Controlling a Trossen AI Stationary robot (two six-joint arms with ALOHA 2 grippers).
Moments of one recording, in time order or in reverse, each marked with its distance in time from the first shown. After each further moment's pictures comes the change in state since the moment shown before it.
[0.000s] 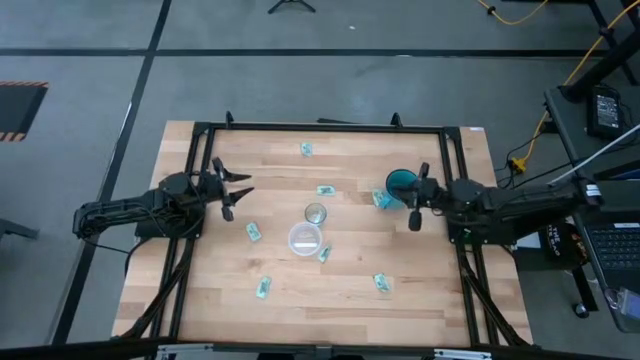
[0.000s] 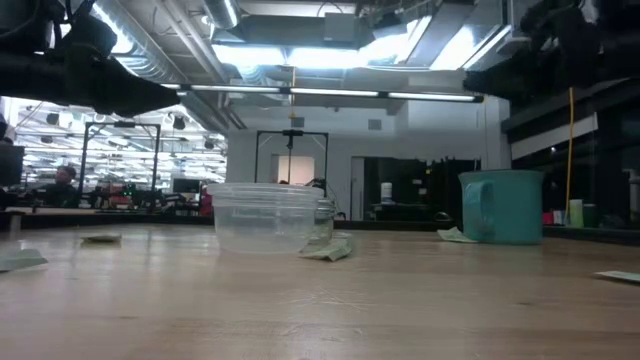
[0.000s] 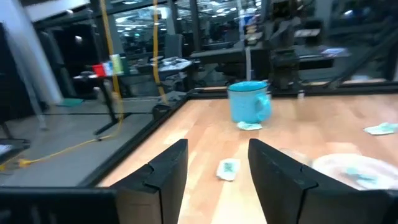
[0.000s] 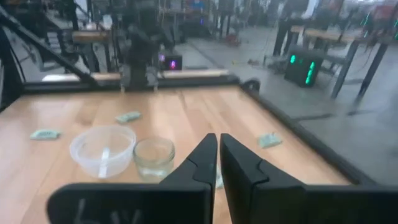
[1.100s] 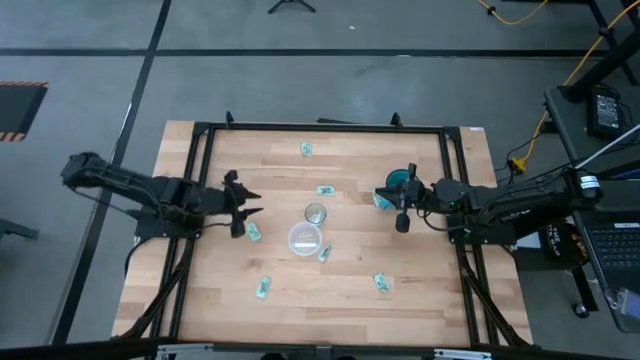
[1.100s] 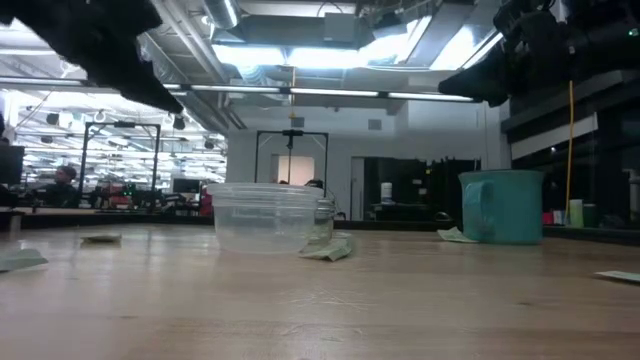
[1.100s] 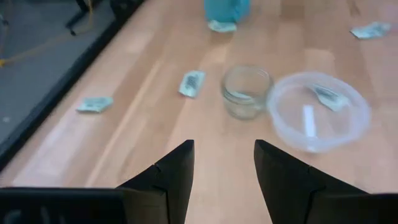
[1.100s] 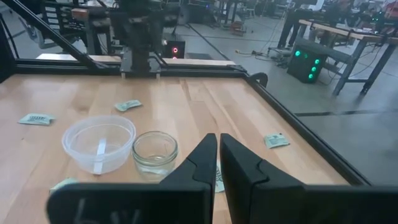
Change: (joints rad) left arm -0.441 0.697 0.459 -0.392 -0.353 -0.307; right arm 0.003 0.247 0.075 0.130 -0.007 -0.056
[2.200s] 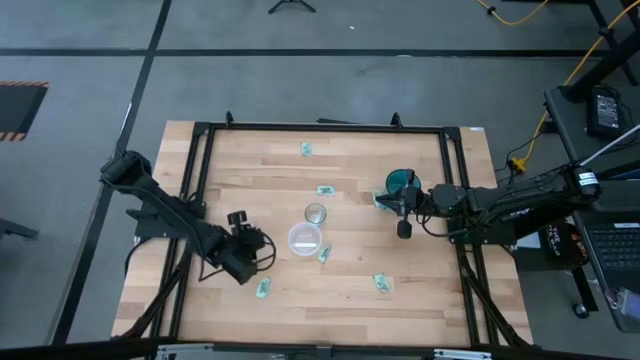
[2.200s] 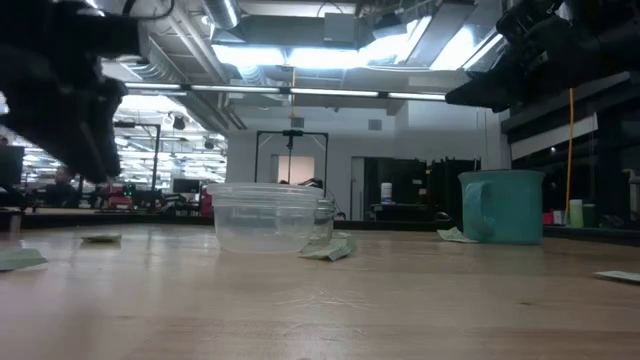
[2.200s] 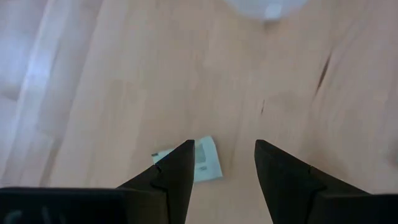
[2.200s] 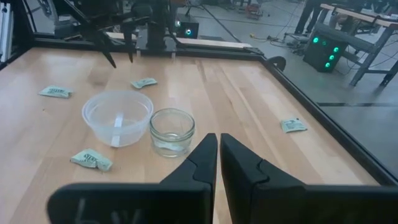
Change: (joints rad) left arm -0.383 0.733 0.321 -0.394 -0.087 -0.596; right arm 0.055 0.000 0.000 -0.083 0.000 0.008
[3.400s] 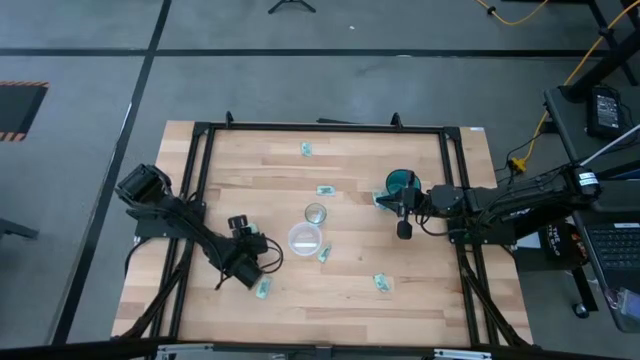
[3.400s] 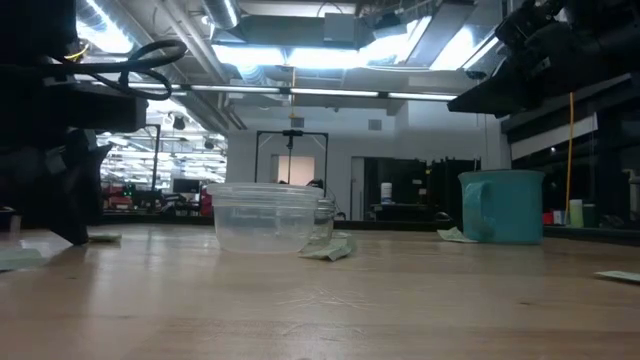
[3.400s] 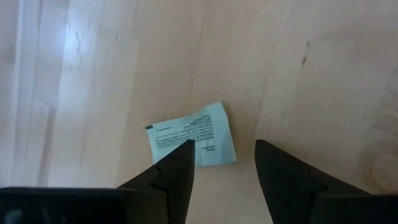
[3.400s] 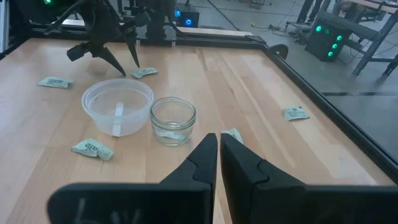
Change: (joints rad) left arm 0.005 0.224 0.001 -0.036 0.018 -0.081; right arm 0.000 0.000 0.000 -0.043 0.000 0.027
